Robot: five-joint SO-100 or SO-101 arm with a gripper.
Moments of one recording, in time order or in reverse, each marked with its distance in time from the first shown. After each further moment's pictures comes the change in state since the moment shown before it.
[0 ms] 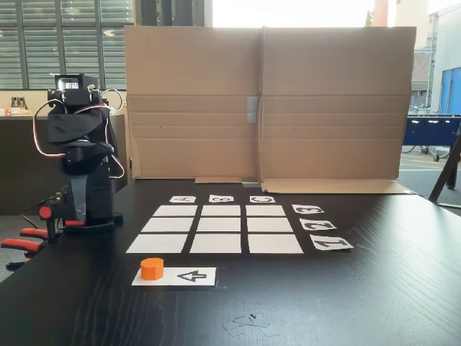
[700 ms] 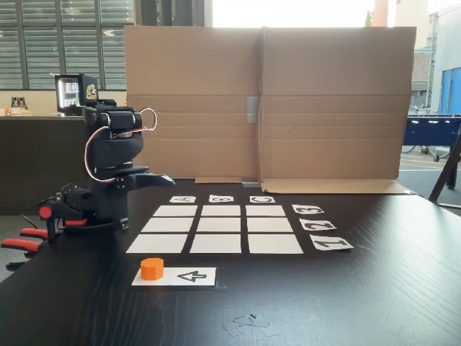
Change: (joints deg) arm -11.7 -0.7 10.1 0.0 4.1
